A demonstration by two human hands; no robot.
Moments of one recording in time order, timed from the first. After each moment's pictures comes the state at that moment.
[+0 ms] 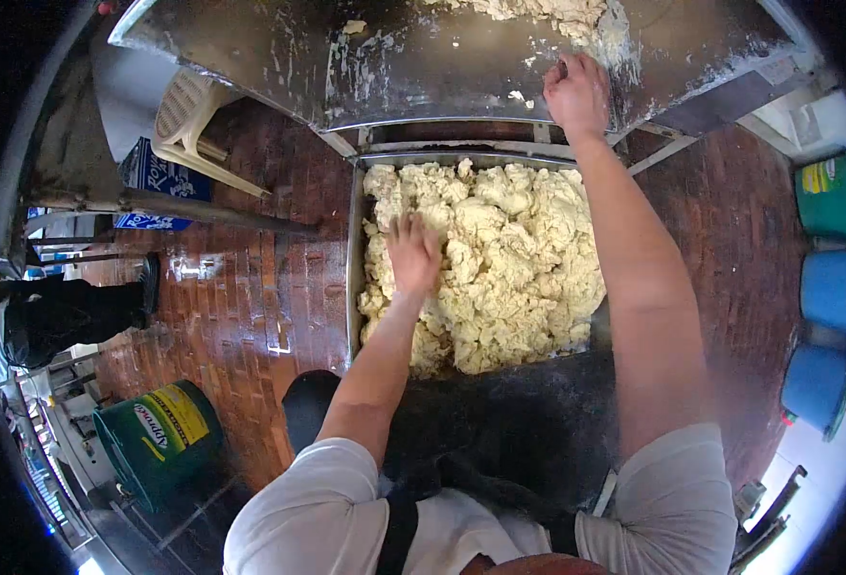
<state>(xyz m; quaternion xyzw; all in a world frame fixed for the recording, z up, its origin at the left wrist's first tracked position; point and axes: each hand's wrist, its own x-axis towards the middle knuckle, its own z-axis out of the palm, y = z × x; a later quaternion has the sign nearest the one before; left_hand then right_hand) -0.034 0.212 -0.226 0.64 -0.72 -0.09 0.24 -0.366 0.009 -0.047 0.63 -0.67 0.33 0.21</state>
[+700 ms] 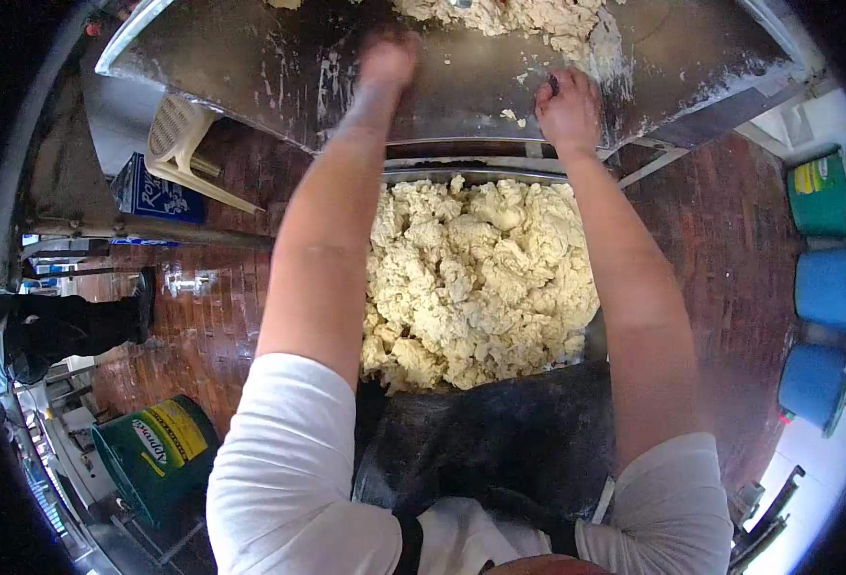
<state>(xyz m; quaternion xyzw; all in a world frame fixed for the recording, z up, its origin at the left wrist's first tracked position) -0.085 -0.136 -0.021 0.65 -0.72 -0.10 0.23 -0.360 0.014 -0.034 0.63 -0.70 0.32 0.11</state>
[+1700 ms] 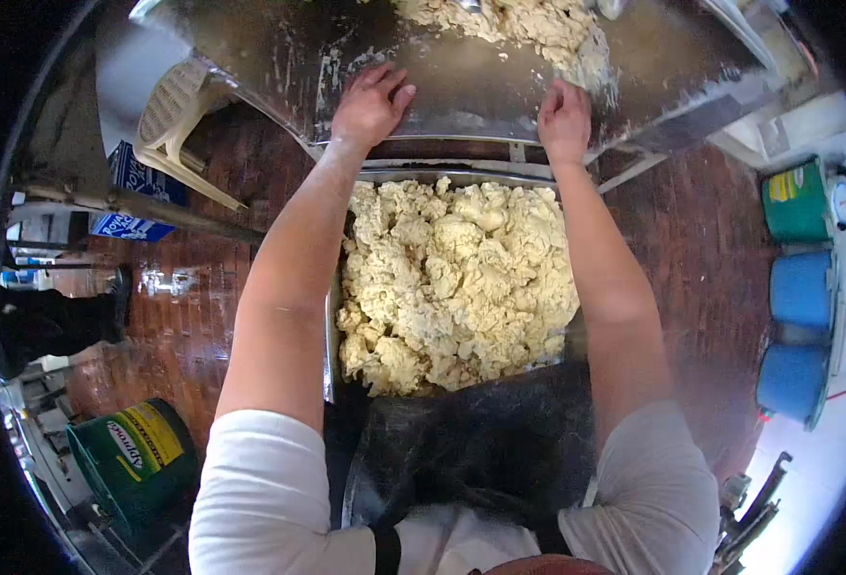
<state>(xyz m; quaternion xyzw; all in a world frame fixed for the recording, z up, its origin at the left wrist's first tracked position) -0.035 -0.034 -0.030 0.51 -0.82 -0.01 0.27 -0.369 0.024 -0.047 0.61 -0.62 0.48 0.13</state>
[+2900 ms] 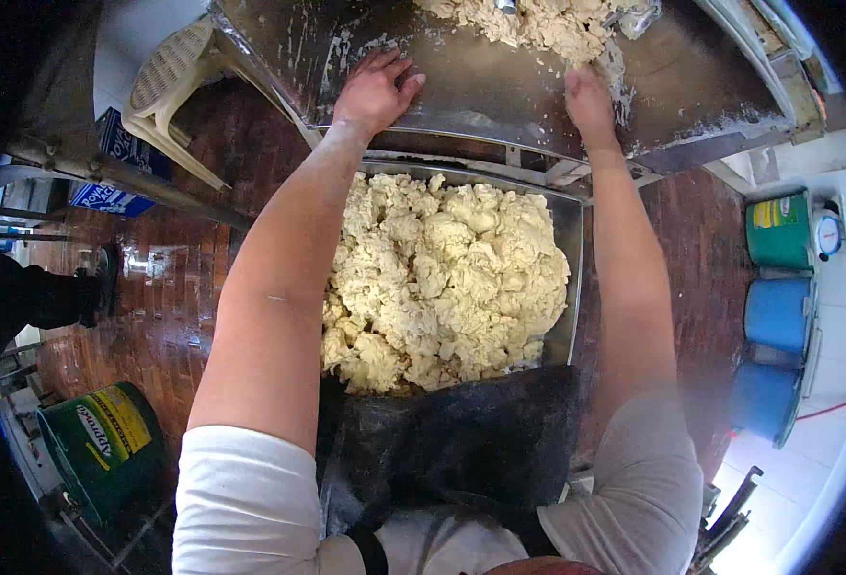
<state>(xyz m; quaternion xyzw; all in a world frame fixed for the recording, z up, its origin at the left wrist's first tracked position) -0.030 -0.040 -0.034 0.54 -0.80 -0.01 0.28 -0.420 -0.046 -0.020 0.71 -0.64 0.25 0.15</state>
